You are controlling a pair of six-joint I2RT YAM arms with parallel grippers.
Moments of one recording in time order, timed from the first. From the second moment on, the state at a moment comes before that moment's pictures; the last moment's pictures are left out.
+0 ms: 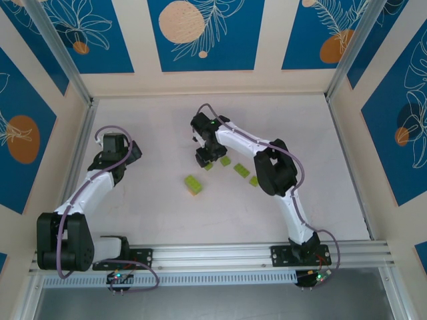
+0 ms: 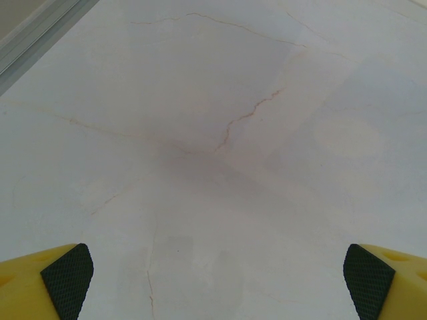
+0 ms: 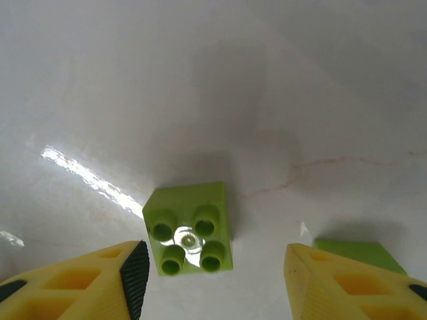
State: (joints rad) left arm -0.04 1.26 0.76 -0.28 -0.27 -0.49; right arm 0.69 2.27 1.93 -1.06 -0.02 0.09
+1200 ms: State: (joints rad) left arm -0.04 1.26 0.76 -0.28 -0.27 -0.49; right arm 0.70 2.33 1.96 -1.07 -0.05 0.08
